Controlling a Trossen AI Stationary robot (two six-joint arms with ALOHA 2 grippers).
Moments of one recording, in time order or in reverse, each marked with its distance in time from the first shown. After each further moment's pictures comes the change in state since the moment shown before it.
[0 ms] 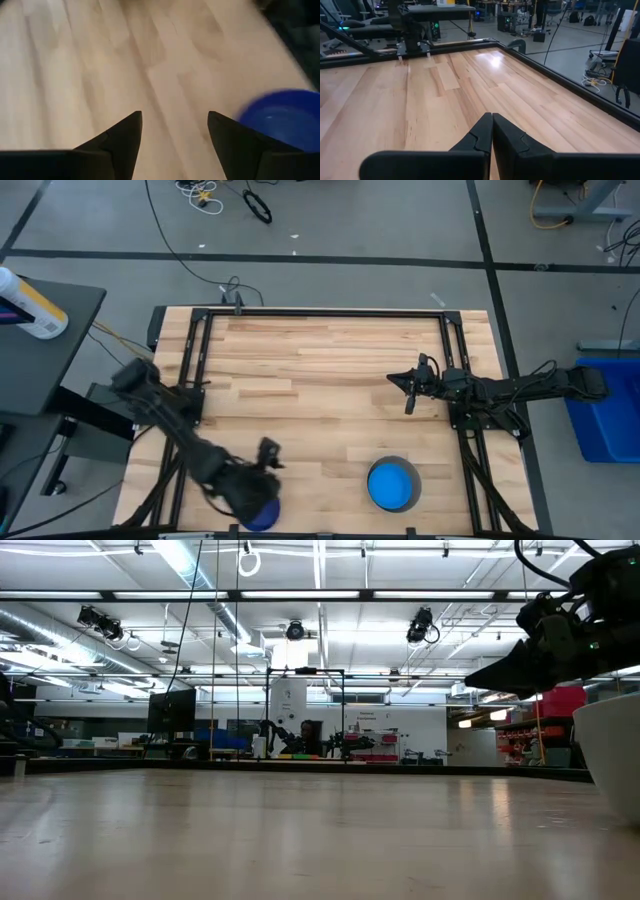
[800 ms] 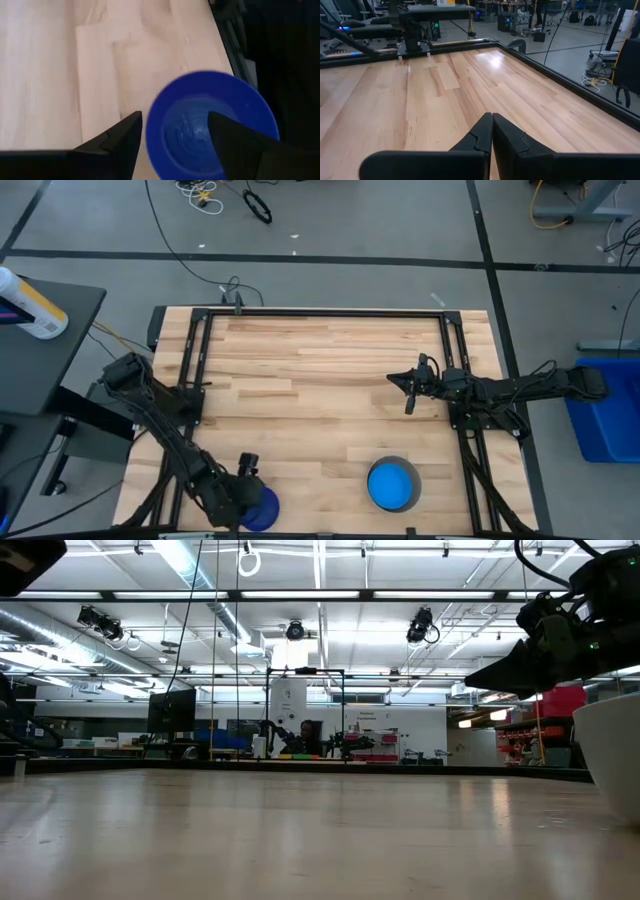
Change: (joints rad) left arm -0.136 -0.077 -0.353 0.400 0.105 -0.405; right arm 0.000 0.000 0.000 0.000 0.000 0.000
